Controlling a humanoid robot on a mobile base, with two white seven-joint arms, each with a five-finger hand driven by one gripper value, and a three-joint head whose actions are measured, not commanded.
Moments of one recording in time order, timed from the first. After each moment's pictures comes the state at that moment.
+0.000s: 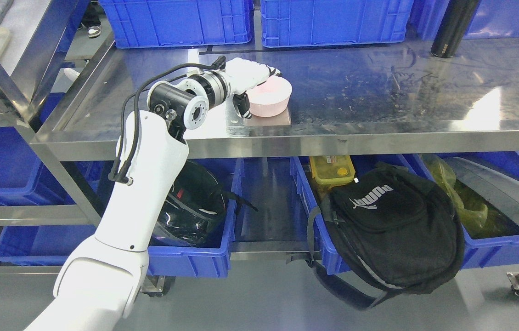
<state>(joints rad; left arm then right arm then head) -0.77 0.07 -0.34 -1.34 -1.12 -0.09 -0.83 0.00 0.00 0.05 0.00 0.05 -0.08 -0.03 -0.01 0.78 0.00</state>
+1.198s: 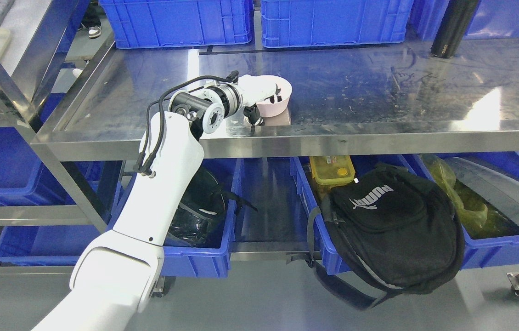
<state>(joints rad) -0.80 0.01 -0.32 -1.12 -1.16 -0.16 -0.79 0.00 0.00 0.05 0.00 0.05 -0.08 -0.03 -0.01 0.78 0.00</state>
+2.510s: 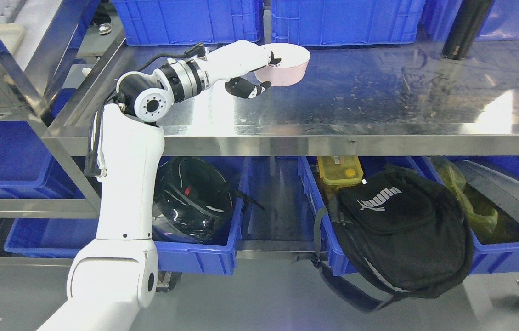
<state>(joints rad) -0.74 0.00 0.03 -1.29 -0.88 -0.70 -0.86 0.00 0.00 0.05 0.00 0.05 -0.08 -0.03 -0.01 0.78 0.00</state>
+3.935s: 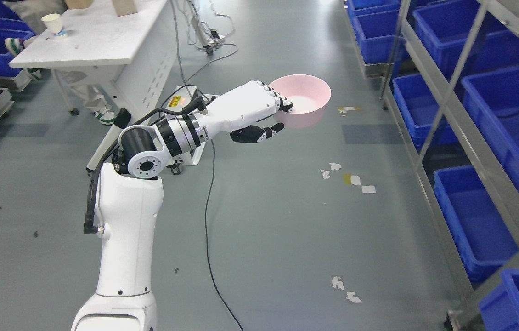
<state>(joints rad) -0.52 0.00 0.02 -1.50 -0.75 -0.79 -0.83 0.00 0.00 0.05 0.00 0.05 -0.08 -0.03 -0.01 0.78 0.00</state>
